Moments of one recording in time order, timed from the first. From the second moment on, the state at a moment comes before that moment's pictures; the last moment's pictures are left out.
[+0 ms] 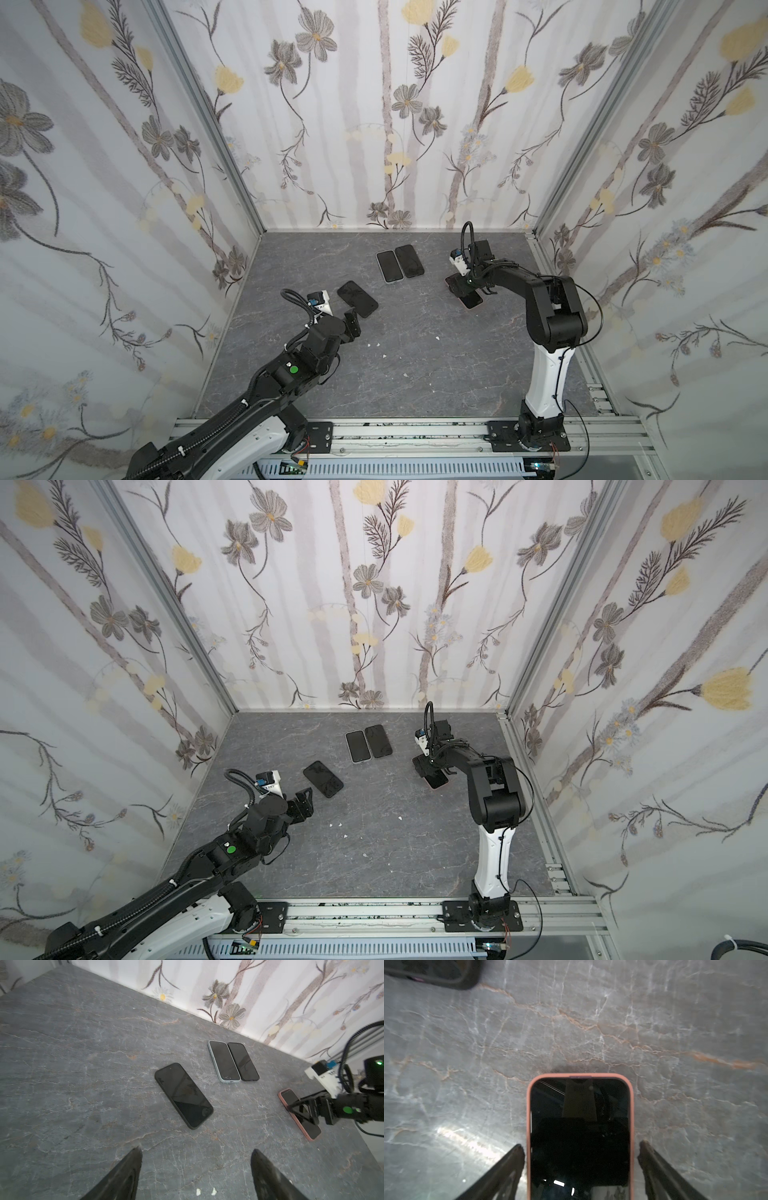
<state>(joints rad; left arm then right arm) -0.69 0.80 0.52 -0.23 -0.50 -0.68 0.20 2.01 1.38 -0.41 -0.11 -0.29</state>
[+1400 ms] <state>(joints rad) -0.06 1.38 0.20 1.05 -0.18 -0.16 -0.01 1.50 0.09 1.26 -0.17 -0.06</state>
